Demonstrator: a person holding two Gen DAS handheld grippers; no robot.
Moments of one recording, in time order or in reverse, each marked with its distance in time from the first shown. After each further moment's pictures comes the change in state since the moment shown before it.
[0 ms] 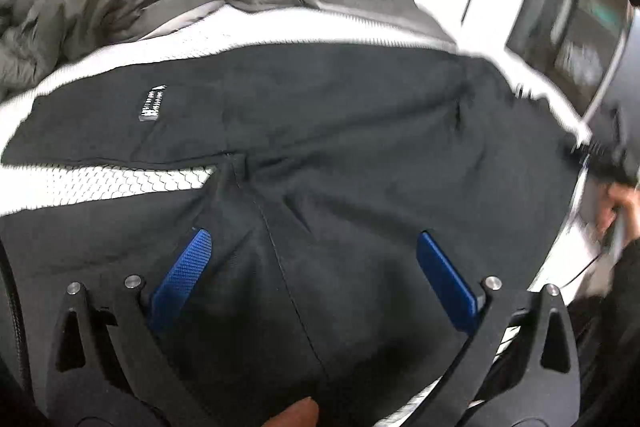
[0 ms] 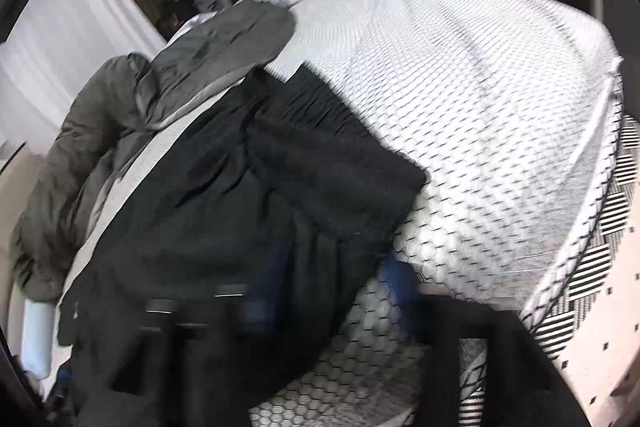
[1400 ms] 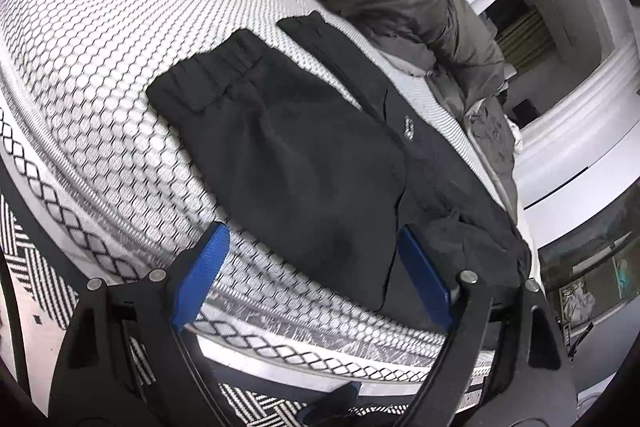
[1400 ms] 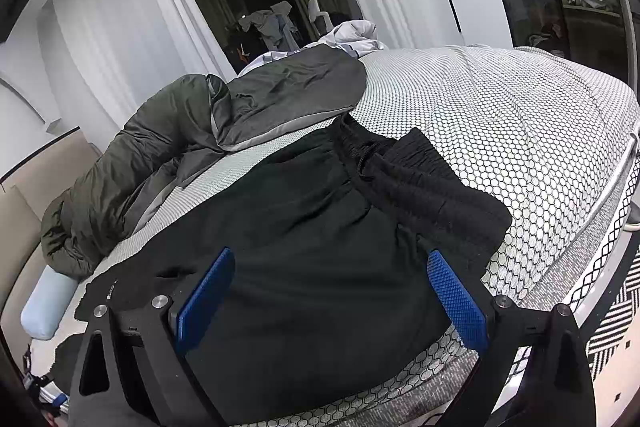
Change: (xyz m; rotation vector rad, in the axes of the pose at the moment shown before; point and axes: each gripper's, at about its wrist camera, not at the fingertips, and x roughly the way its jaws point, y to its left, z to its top) left arm -0.144 0.201 -0.153 -0.839 -0.175 0.042; right arm -0.060 0.039 -0.022 -0.136 -0.210 0.163
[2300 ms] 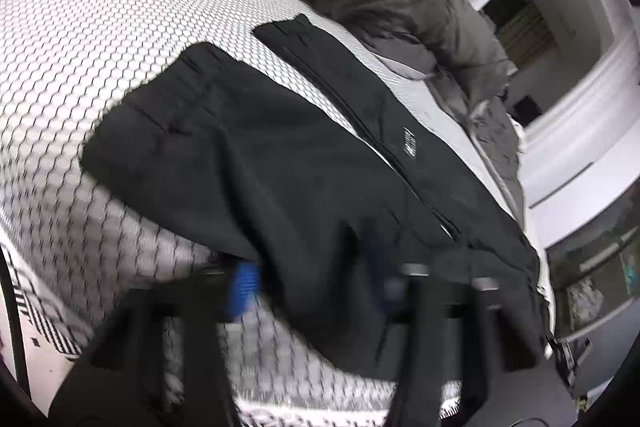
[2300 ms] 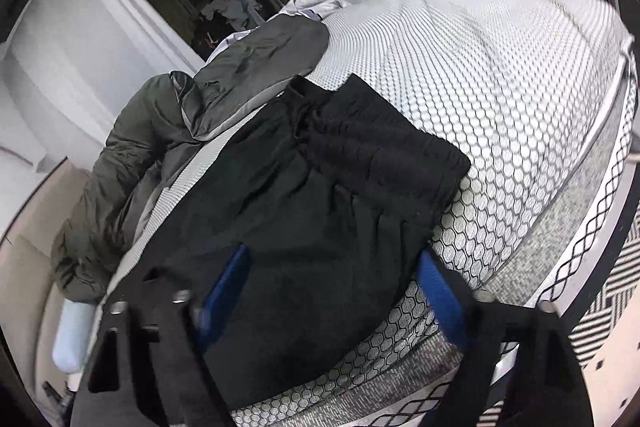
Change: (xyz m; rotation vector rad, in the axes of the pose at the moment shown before) left arm 0.052 -0.028 0.028 0.027 -0.007 0.048; right arm 0.026 -0.053 -0.007 0.209 0.143 0.009
